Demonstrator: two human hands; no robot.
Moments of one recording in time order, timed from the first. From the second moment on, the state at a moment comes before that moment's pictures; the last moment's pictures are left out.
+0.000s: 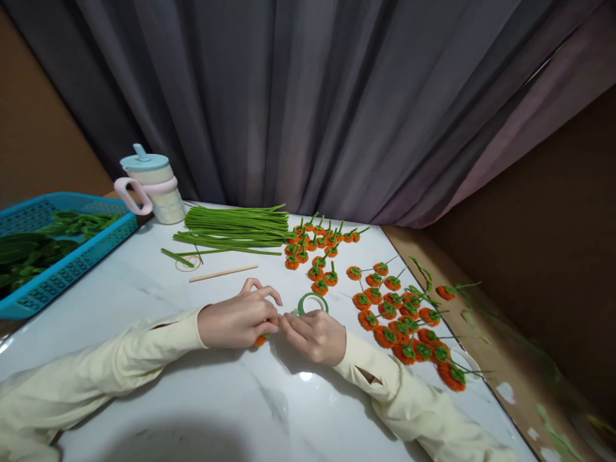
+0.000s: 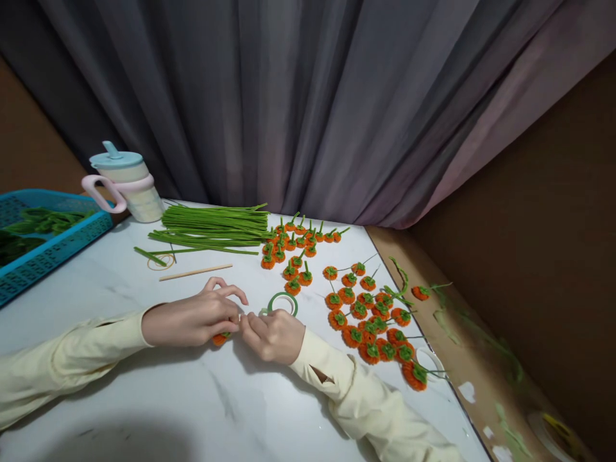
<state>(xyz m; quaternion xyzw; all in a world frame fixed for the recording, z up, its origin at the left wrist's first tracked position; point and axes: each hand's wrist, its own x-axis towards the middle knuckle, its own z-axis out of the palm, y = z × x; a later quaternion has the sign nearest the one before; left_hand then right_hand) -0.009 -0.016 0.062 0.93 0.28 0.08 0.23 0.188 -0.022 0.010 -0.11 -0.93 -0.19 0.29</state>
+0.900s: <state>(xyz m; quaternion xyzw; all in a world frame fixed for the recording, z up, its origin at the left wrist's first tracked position) -0.010 -0.028 0.051 0.96 0.26 0.12 0.01 0.183 -0.026 0.003 -0.14 -0.93 -0.13 0.32</state>
